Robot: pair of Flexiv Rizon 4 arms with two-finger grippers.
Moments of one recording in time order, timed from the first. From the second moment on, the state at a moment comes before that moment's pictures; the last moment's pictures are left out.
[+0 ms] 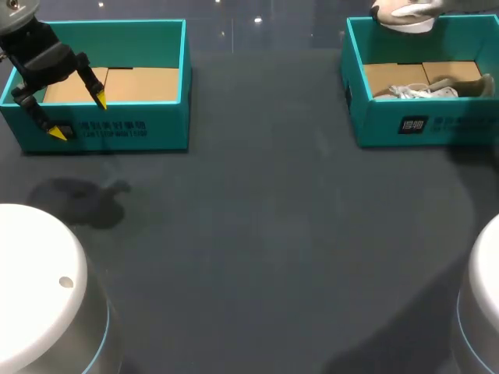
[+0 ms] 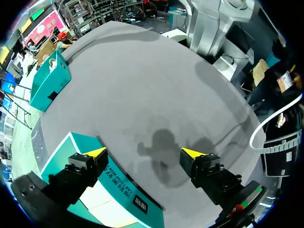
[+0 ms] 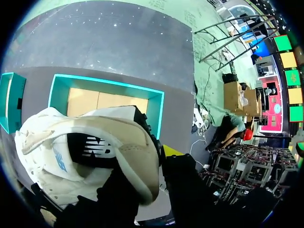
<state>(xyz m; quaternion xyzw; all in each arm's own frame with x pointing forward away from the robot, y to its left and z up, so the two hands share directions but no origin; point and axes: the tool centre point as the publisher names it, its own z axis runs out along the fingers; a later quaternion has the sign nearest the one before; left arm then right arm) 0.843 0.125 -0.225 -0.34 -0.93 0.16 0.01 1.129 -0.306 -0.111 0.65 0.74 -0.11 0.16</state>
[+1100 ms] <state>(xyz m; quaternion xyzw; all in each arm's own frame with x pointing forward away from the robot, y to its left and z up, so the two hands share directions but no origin) 0.843 0.125 -0.225 -0.34 -0.93 0.16 0.01 1.141 -0.331 -0.194 0.72 0.67 -0.08 0.16</state>
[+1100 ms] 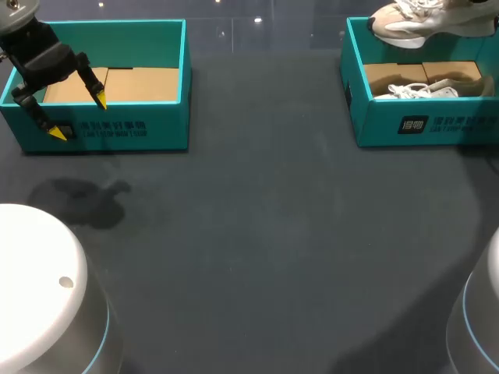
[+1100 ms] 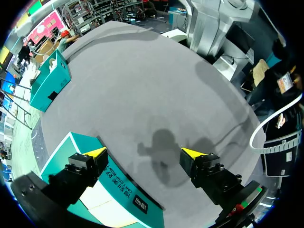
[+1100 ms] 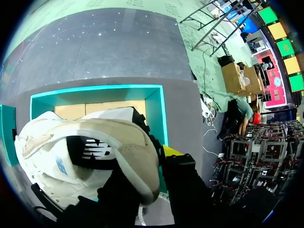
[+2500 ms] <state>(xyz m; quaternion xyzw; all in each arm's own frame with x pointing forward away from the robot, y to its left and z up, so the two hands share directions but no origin) 0.843 0.125 -0.225 -0.34 -0.93 0.16 0.01 1.135 -0.342 -0.275 0.76 0.63 -0.07 0.15</state>
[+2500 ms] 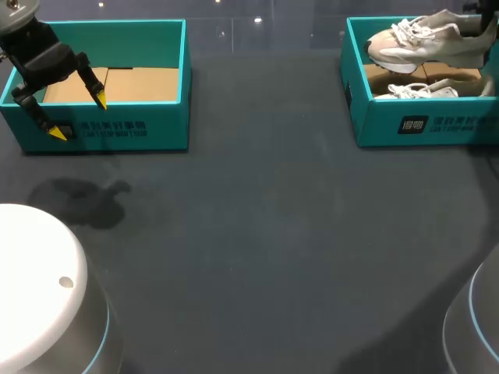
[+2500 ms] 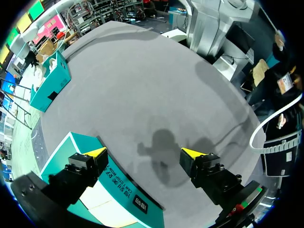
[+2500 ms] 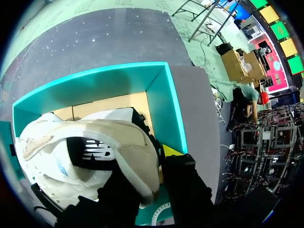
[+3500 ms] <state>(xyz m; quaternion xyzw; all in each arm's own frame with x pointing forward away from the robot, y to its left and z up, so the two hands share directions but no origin) 0.843 0.125 -0.225 -0.34 -0.93 0.16 0.01 1.150 -0.346 -0.317 0.76 0.63 -0.08 0.14</state>
